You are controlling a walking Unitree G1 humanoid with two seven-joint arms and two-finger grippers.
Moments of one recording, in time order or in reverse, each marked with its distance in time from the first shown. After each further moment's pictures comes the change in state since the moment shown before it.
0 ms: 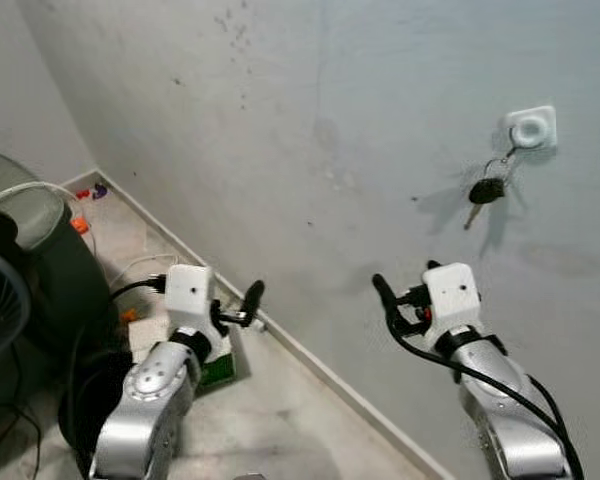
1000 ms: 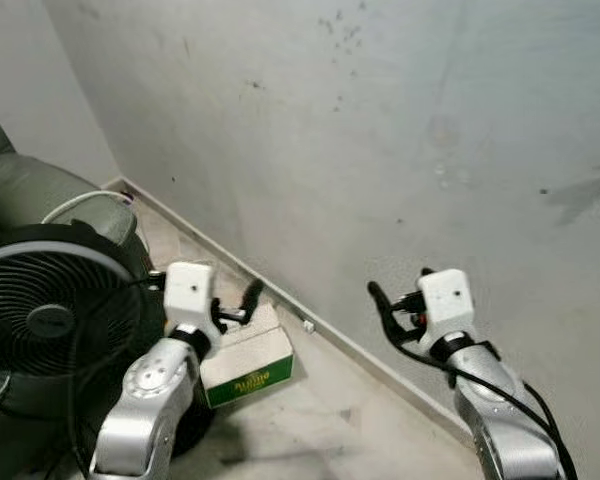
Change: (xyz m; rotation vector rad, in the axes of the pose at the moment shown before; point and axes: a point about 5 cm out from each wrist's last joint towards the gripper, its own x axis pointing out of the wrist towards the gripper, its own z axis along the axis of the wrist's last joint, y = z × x) left arm 0.001 0.002 -0.002 0.017 0.004 0.012; right arm 0.001 0.003 -0.006 0.015 0.018 0.012
